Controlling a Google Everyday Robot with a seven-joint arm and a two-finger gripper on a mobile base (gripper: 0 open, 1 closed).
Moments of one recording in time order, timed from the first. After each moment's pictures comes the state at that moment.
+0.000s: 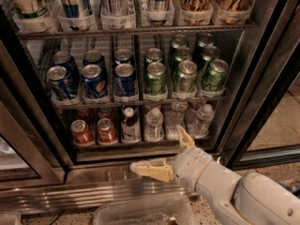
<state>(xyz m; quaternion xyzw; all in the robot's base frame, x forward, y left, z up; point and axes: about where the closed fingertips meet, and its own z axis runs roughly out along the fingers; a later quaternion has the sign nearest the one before) 0.445 -0.026 0.767 -0.28 0.72 0.26 0.58</state>
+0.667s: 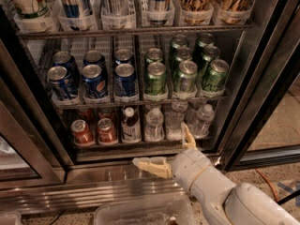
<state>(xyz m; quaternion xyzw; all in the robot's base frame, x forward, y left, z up) 0.466 -0.040 0.755 -0.26 0.69 0.19 0.64</state>
